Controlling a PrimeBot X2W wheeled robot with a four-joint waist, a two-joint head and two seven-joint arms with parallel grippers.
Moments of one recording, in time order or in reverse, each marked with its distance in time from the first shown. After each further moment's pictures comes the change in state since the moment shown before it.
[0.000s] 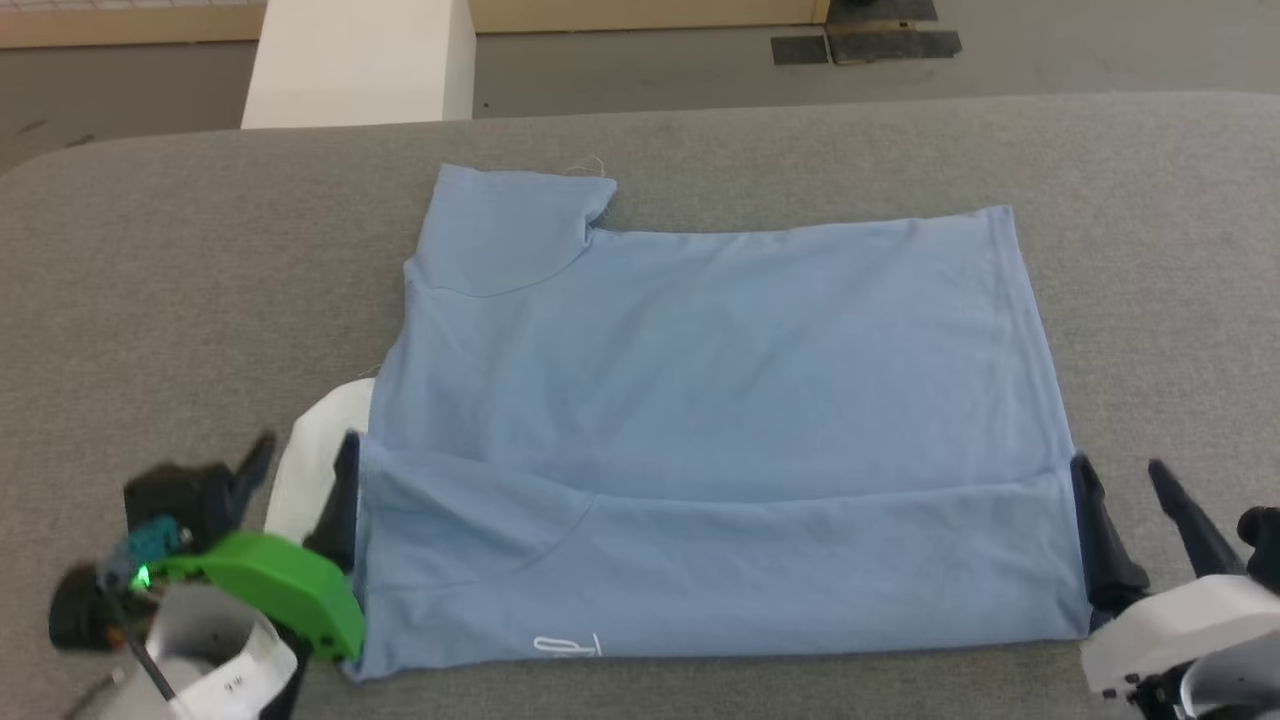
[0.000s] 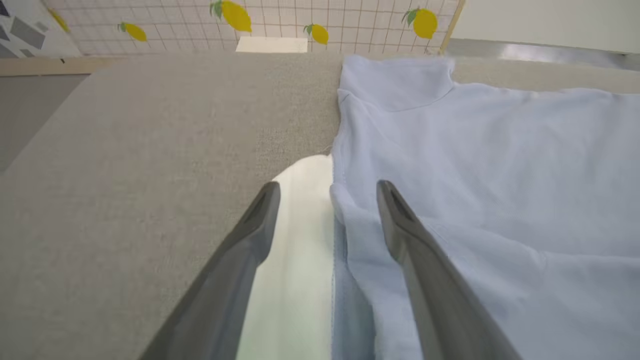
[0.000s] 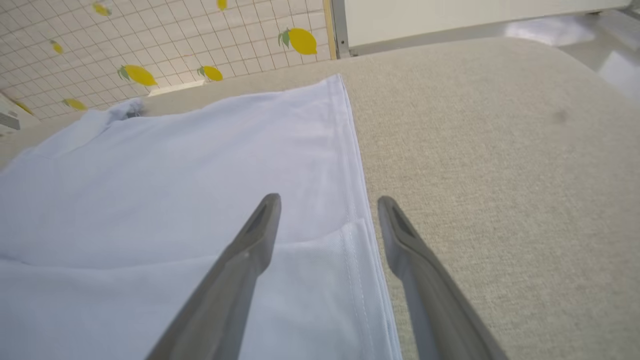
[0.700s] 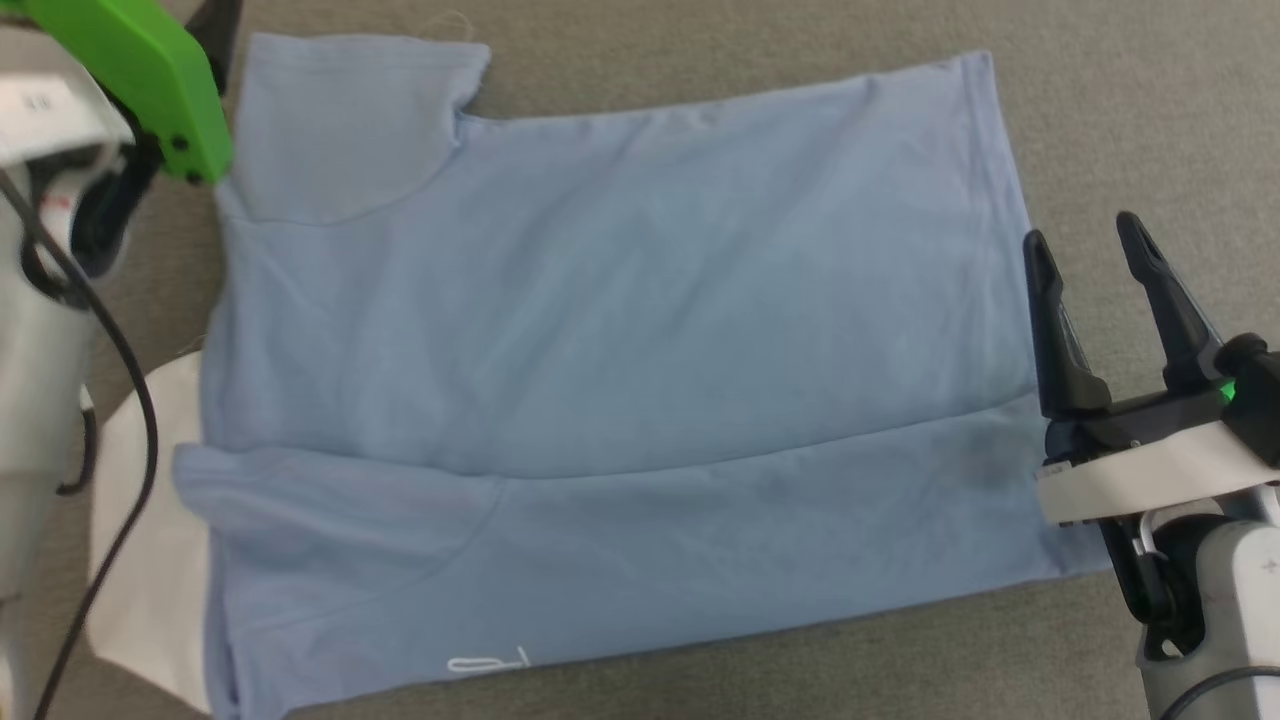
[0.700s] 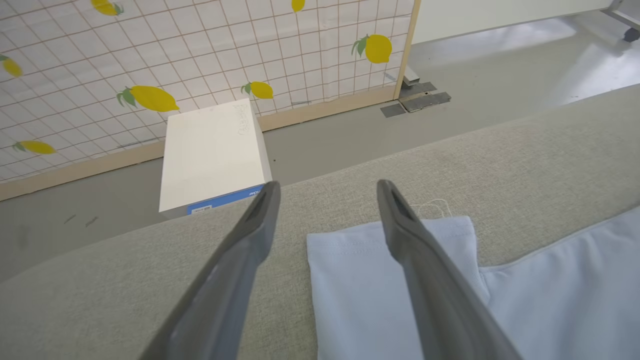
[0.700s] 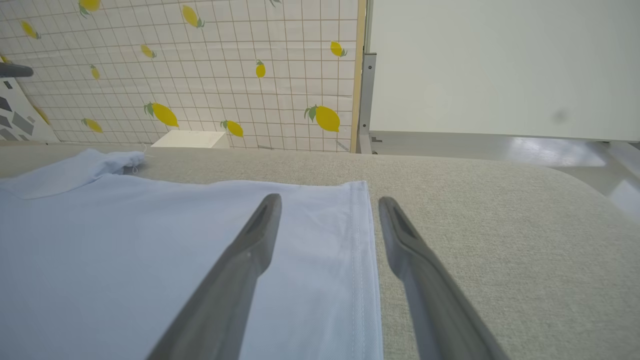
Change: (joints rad) left arm -0.910 0.036 -0.053 0.437 0.007 -0.281 0.298; right arm -0.318 -0.111 0.193 0.054 -0.042 0.000 -0.294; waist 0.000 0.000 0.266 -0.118
